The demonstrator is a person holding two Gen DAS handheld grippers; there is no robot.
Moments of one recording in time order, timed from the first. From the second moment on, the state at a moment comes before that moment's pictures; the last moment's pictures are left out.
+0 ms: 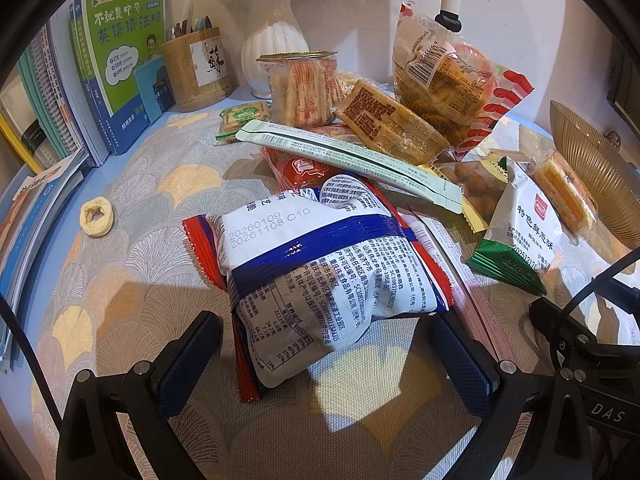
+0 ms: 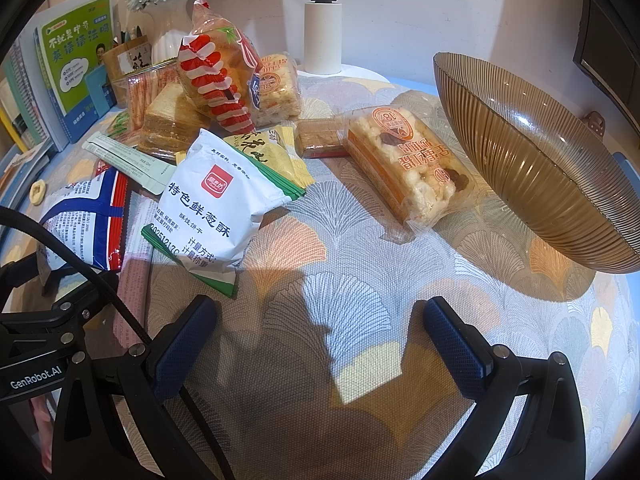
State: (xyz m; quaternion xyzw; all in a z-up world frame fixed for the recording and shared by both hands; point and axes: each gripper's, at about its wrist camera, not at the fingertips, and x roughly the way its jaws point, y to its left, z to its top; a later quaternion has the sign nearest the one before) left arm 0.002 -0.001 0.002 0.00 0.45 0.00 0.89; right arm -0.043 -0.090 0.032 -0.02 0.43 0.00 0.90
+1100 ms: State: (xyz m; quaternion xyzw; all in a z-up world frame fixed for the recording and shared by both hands) left arm 0.029 0.050 0.044 0.01 0.45 -0.17 0.87; right arm -0.061 -0.029 0.047 -0.04 0.42 0.14 0.90
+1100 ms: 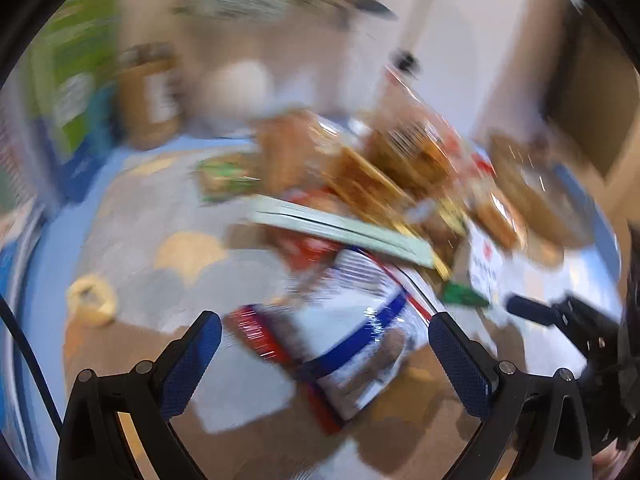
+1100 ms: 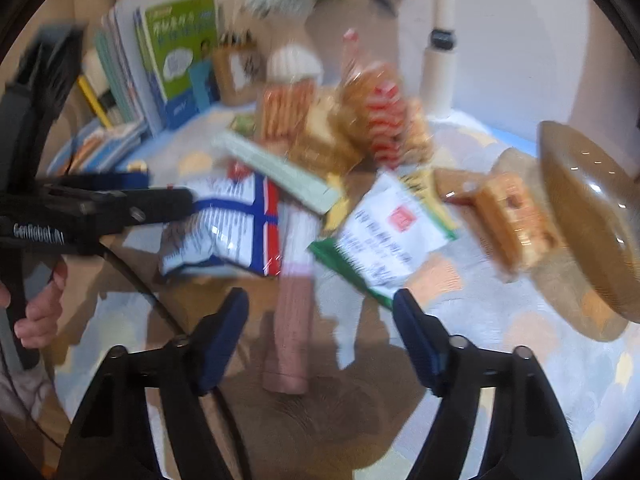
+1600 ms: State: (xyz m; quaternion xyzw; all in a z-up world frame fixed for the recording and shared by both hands) left arm 0.020 0.037 0.023 0.02 0.40 -0.19 0.90; right arm -0.064 -0.048 0.046 0.02 0.39 0.19 0.90
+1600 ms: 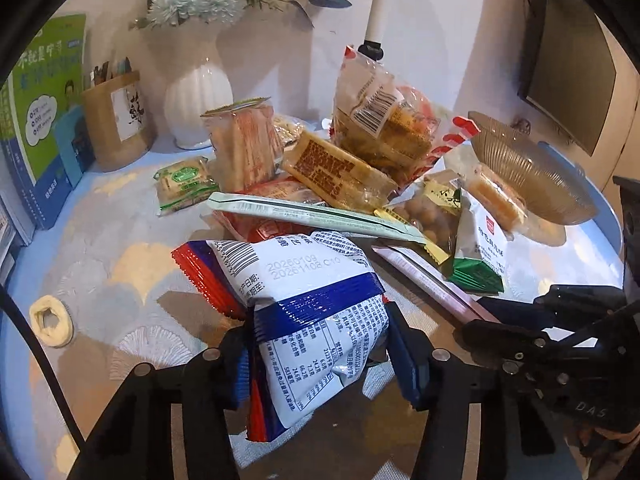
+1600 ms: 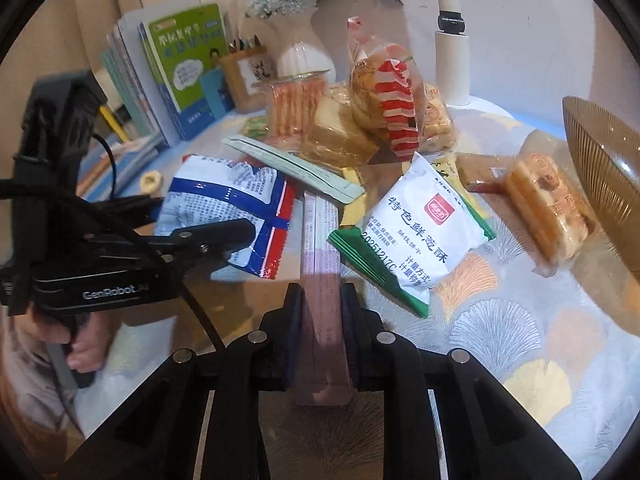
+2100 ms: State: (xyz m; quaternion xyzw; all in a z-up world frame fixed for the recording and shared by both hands) left arm 0.005 0.055 0.028 0.02 0.39 -0.16 0.91; right arm -0.094 -0.054 0.057 0.06 0.37 0.24 0.90
